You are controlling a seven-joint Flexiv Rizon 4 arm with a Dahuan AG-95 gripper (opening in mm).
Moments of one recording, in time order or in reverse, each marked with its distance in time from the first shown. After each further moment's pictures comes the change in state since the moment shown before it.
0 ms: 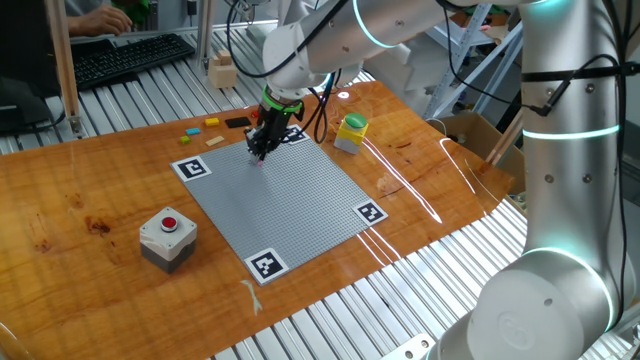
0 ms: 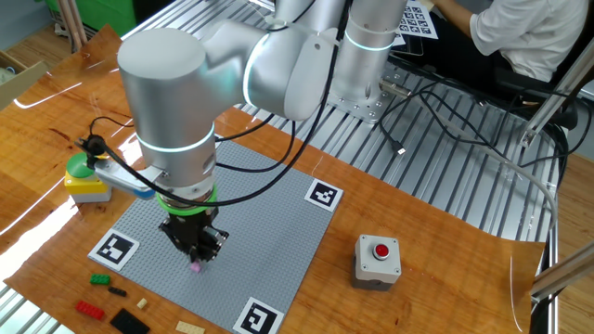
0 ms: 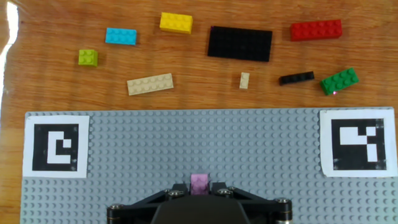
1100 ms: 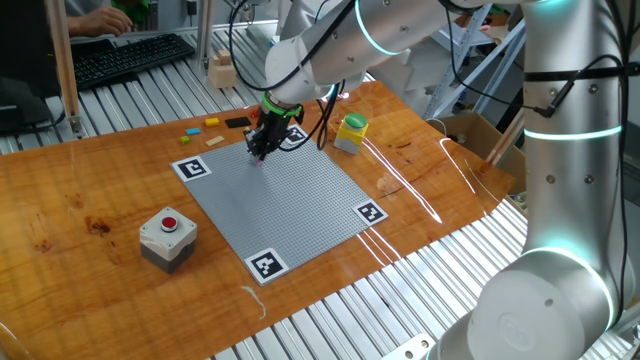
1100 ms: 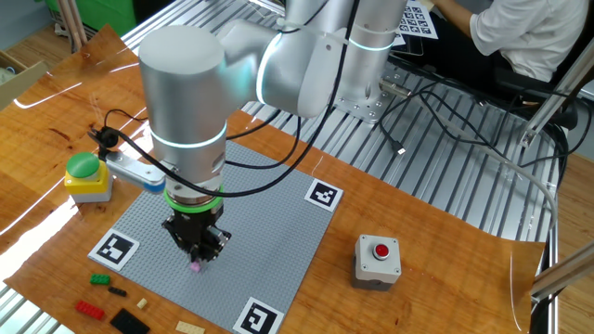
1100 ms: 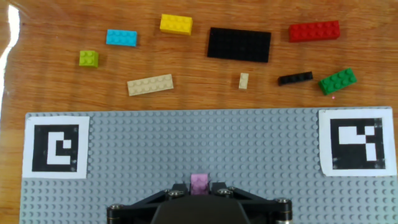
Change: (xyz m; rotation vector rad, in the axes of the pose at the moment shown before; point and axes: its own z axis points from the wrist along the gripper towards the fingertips) arm 0.001 0.000 0.000 0.028 -0.041 0.041
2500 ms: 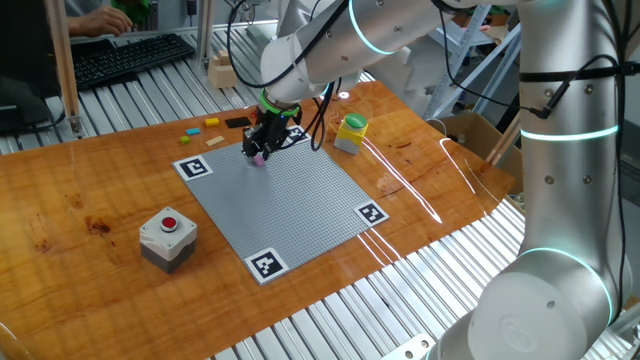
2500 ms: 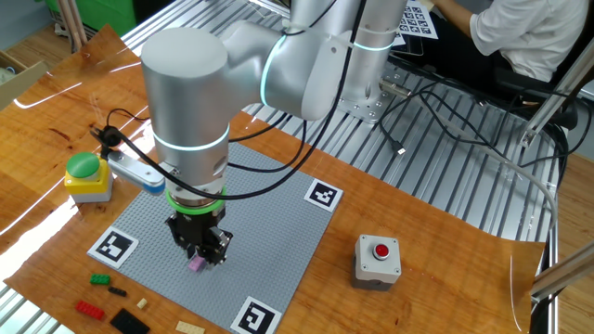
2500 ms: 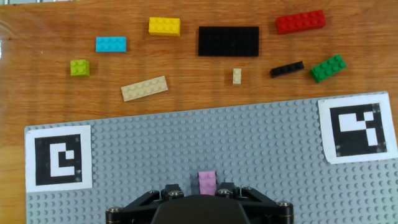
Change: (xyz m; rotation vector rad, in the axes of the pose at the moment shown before) arm 0.000 0.005 0.000 0.011 0.012 0.054
